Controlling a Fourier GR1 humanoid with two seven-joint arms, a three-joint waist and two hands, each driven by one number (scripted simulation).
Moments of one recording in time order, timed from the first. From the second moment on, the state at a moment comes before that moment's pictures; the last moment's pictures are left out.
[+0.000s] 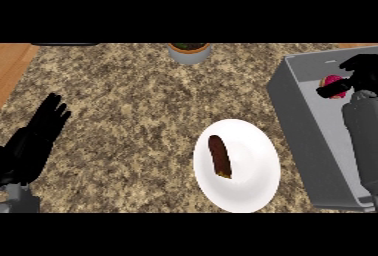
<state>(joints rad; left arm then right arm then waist) -0.06 0.20 0.22 -1.66 0.19 -0.11 0.30 -0.71 -0.37 -0.29 -0.91 1.09 -0.07 0.63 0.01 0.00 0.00</state>
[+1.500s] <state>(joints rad) -0.01 0.19 0.24 -1.69 0.21 -0.13 0.30 -0.25 -0.37 -0.67 -1.52 0.41 -0.26 0.31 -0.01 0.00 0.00</state>
